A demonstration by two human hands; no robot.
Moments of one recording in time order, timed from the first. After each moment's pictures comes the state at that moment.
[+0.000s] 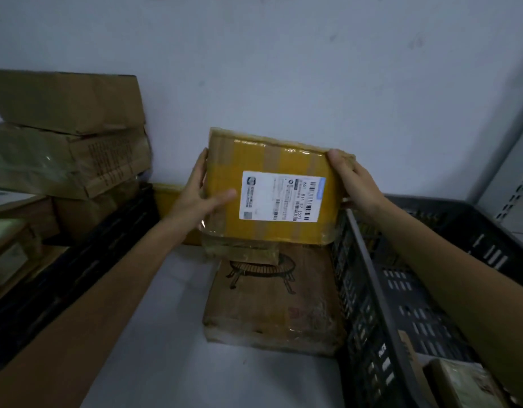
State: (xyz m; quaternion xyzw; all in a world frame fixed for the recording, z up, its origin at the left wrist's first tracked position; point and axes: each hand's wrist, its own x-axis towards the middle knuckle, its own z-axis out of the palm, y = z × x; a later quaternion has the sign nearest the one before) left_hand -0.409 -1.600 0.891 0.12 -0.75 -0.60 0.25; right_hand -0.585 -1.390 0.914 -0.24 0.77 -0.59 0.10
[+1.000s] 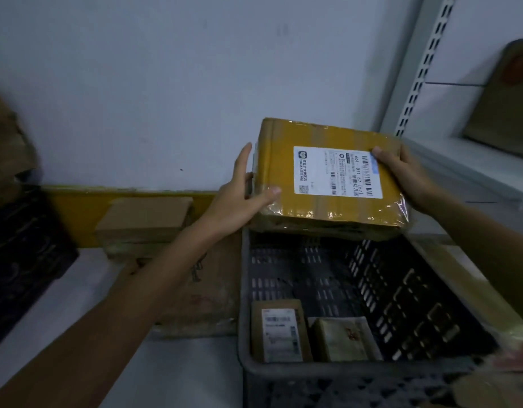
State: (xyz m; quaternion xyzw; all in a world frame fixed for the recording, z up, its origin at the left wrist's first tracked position) left_hand -0.519 -1.362 0.904 0.02 -0.85 -0.50 0.17; right_hand -0.676 -1.118 0.932 -0.17 0.80 -0.57 0.04
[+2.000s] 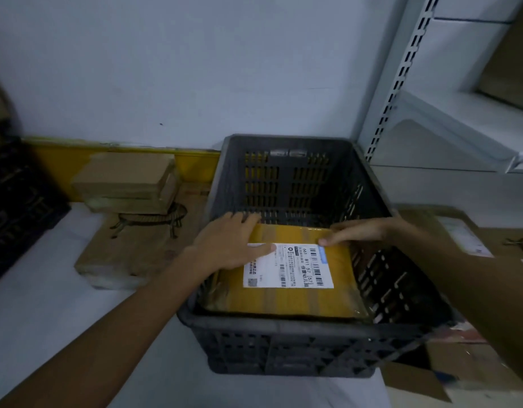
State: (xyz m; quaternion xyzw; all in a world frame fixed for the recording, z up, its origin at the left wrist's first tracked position) left_hand -0.522 -1.297 0.804 0.07 -0.99 -0.07 -0.08; right_hand -0.678 -1.081 0.817 -0.18 0.84 -0.19 0.47
